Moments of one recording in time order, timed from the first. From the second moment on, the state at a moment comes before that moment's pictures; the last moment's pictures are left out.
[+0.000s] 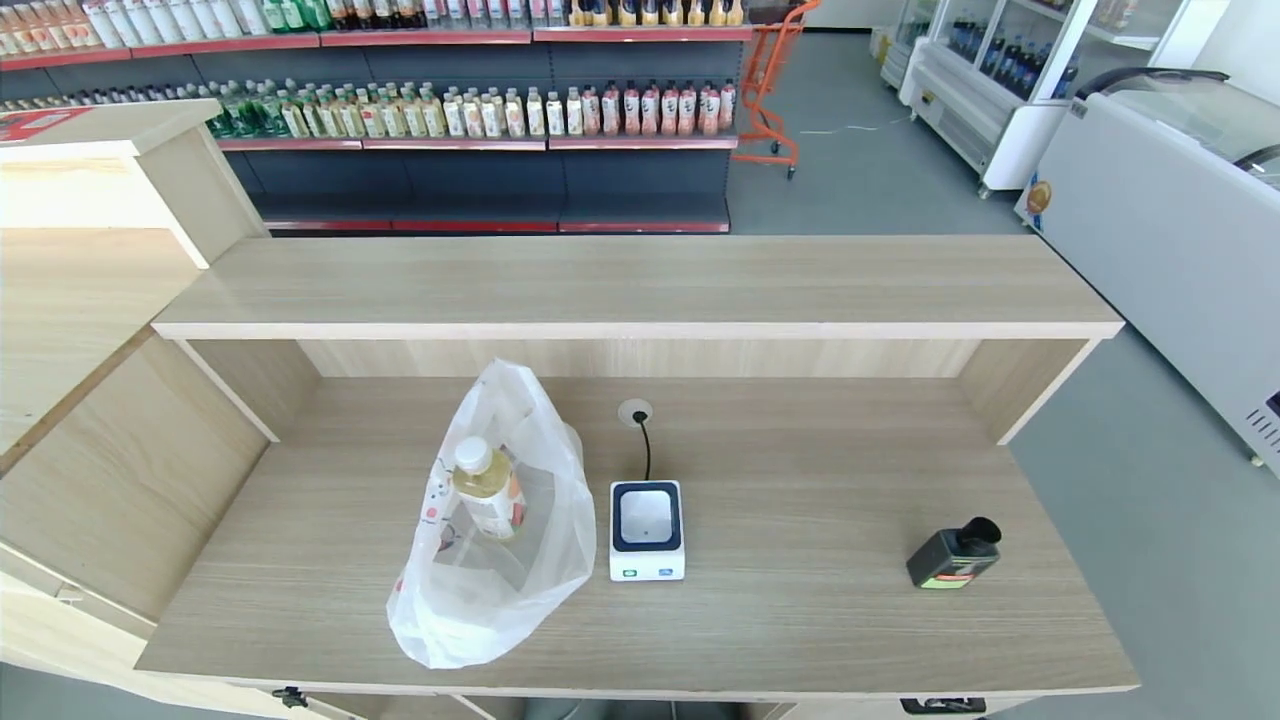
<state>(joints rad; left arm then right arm) 0.00 0.00 0.00 0.00 -0.02 -0.01 0.00 0.00 0.00 0.01 -0.01 -0.02</state>
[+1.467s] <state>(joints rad) 0.00 0.00 0.00 0.00 -0.02 -0.01 0.00 0.00 0.00 0.01 -0.01 0.00</state>
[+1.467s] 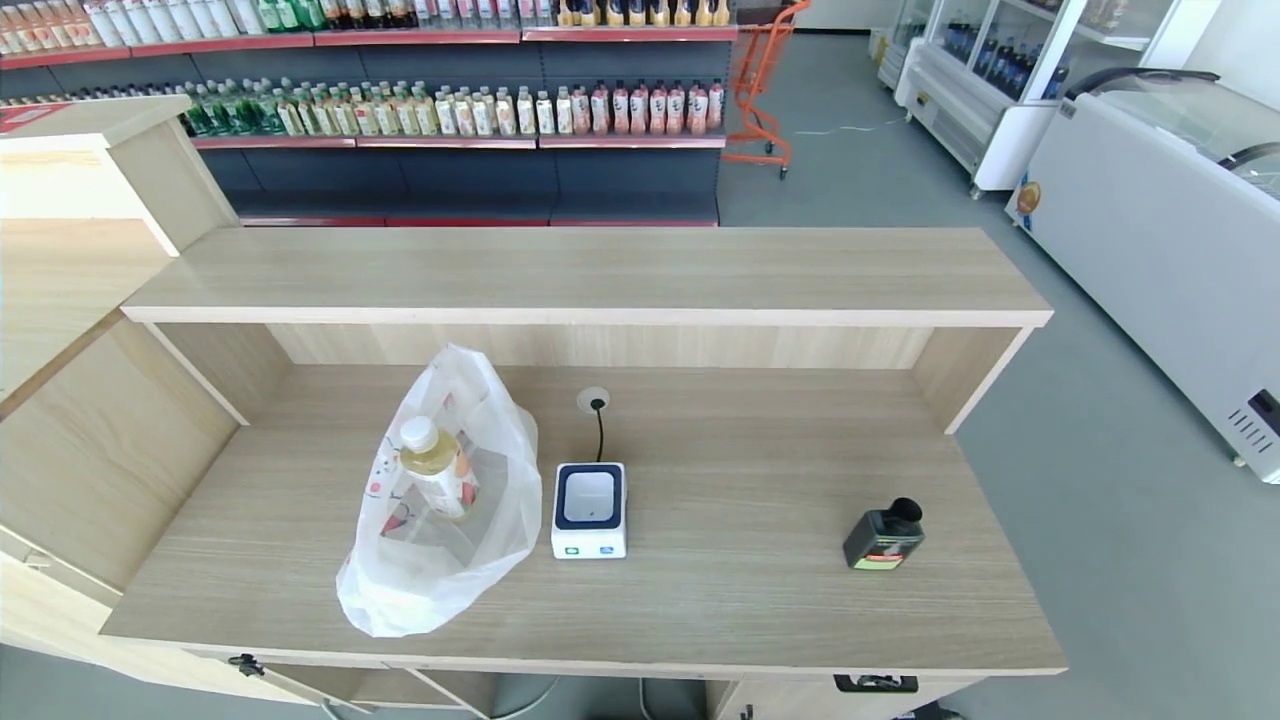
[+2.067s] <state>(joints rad) 0.00 0.00 0.00 0.00 -0.02 -0.01 0.01 0.10 -0.11 0.02 0.01 -0.02</state>
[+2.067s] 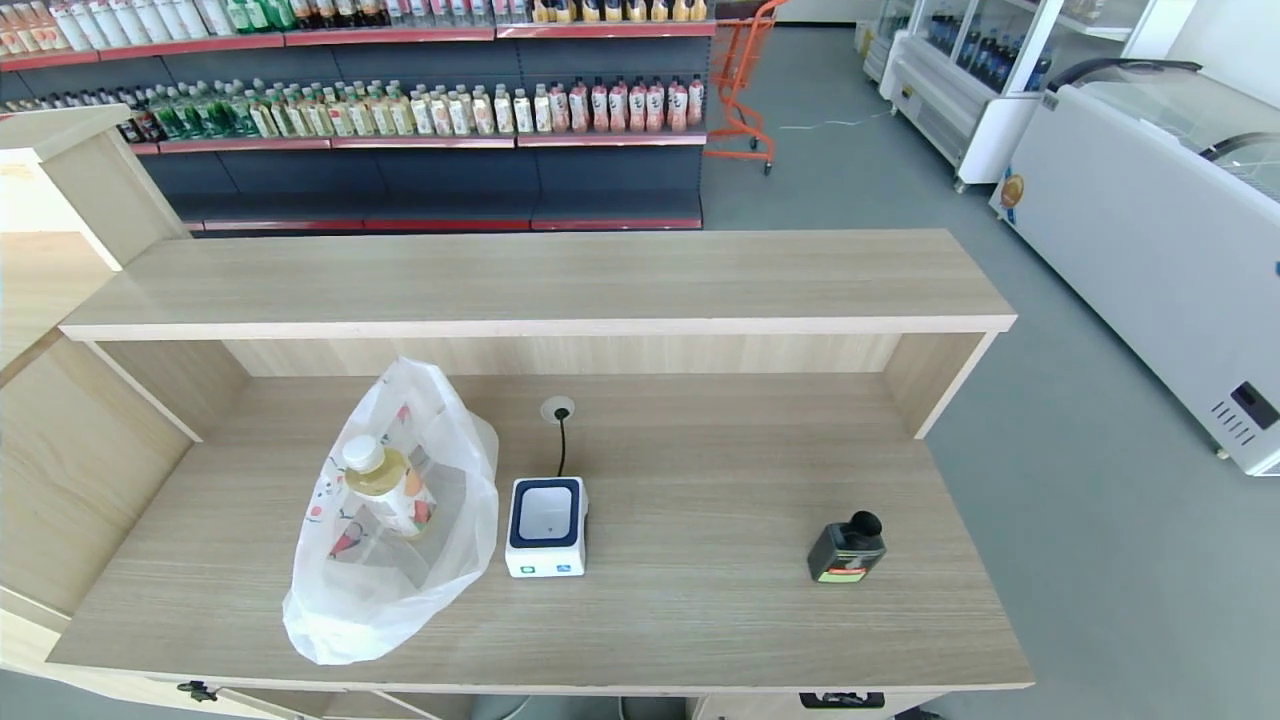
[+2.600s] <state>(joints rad) 0.00 0.00 0.00 0.00 -0.02 -0.01 -0.08 1.10 -0.45 -0.05 -0.04 -0.38</state>
